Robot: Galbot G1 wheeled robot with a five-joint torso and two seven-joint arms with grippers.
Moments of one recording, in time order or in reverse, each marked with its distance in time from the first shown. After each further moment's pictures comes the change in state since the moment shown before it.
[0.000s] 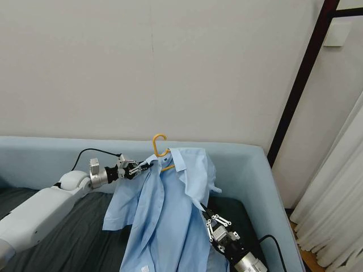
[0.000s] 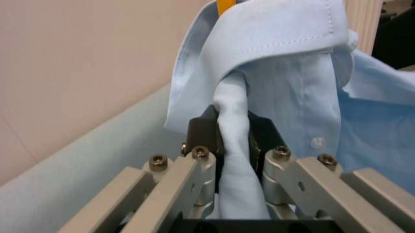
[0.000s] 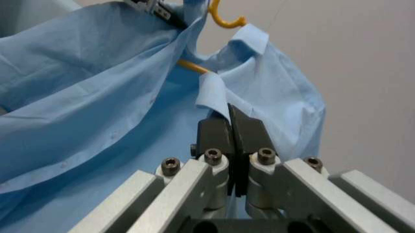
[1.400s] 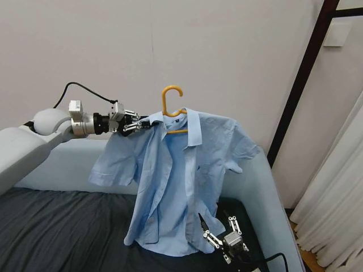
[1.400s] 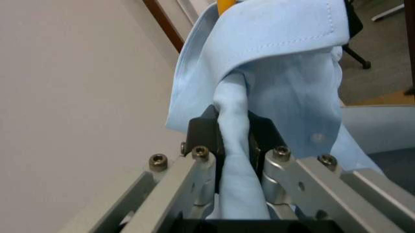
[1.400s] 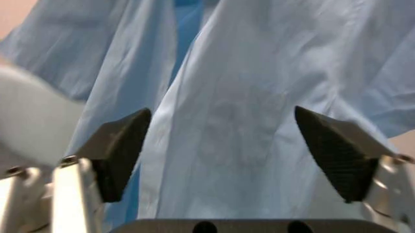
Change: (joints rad) left arm -0.584 0.089 0.362 -0.157 -0.060 -0.011 0.089; right arm -0.202 0.119 0.155 0.208 0.264 -0.049 -0.015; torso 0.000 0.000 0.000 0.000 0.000
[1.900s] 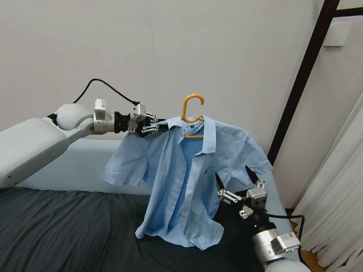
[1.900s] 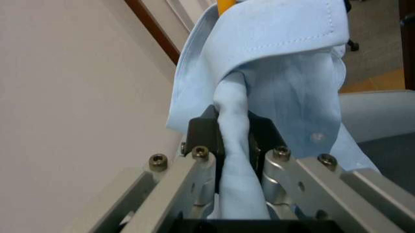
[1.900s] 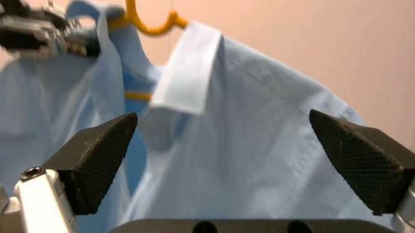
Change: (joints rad) left arm -0.121 -0.072 0.173 -0.024 0.024 0.023 -0.087; right arm 0.244 -0.131 0.027 0.139 0.240 -0.213 0.166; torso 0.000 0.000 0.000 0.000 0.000
